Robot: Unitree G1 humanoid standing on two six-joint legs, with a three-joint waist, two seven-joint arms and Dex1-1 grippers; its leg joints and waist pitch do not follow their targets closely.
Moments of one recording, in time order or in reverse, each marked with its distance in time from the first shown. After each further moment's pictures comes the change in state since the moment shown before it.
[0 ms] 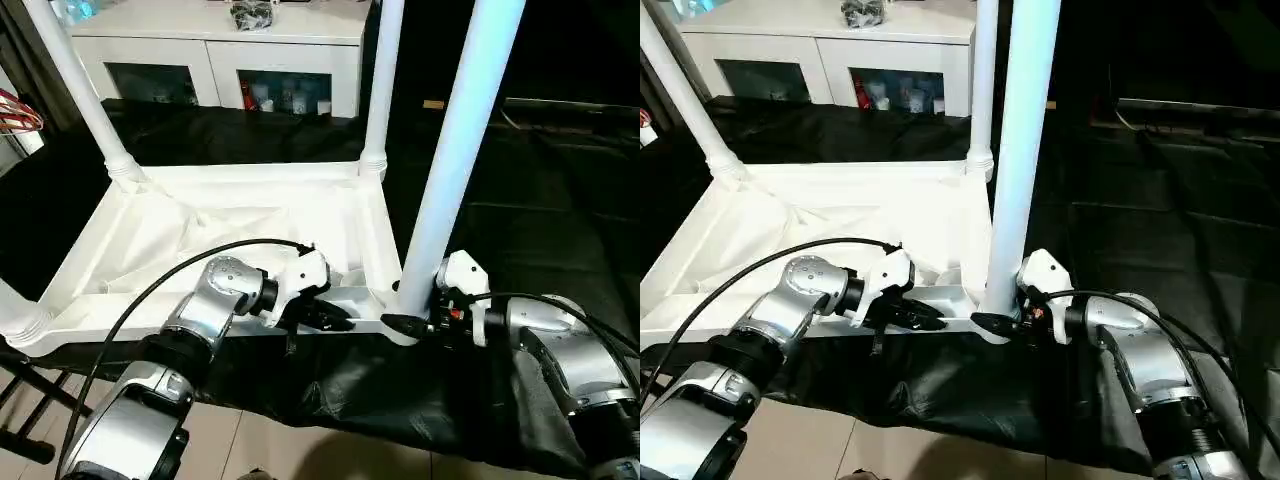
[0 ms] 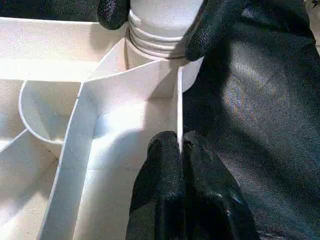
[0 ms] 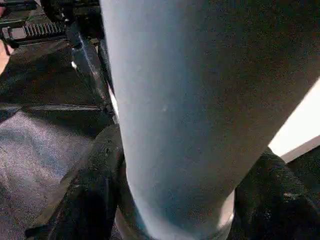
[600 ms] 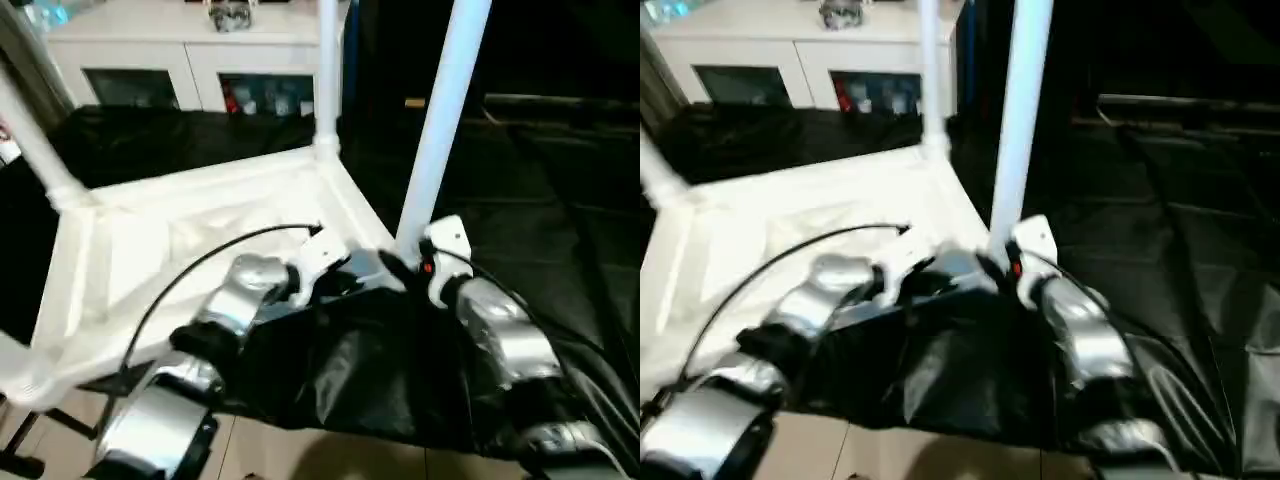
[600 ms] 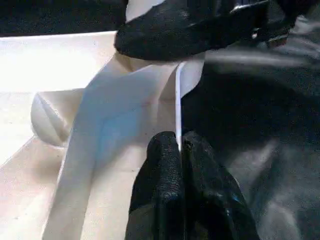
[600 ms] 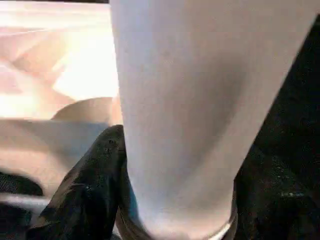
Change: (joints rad) left arm -0.076 -0.142 0.051 0.094 0.065 0.081 0.448; right arm -0.164 0.313 -0.154 0.263 -0.100 -0.012 -0.699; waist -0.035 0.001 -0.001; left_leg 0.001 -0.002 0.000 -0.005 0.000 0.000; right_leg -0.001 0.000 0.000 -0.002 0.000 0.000
